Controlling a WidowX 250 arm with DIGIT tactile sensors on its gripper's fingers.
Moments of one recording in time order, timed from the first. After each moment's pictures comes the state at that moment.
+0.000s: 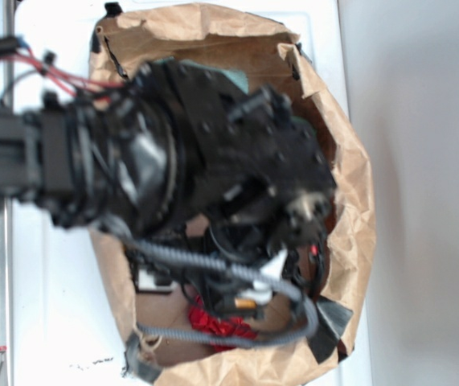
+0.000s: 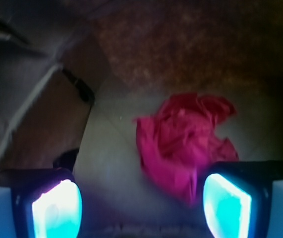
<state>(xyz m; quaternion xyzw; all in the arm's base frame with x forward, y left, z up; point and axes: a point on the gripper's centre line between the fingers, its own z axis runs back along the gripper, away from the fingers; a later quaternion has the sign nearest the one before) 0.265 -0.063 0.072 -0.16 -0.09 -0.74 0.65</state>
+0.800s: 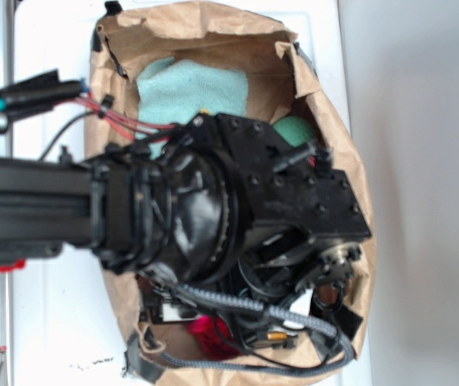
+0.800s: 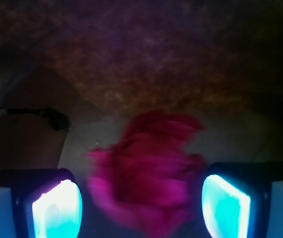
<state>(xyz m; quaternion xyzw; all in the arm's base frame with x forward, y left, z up) 0.279 -0.075 0.066 -0.17 -0.09 -0.71 0.68</state>
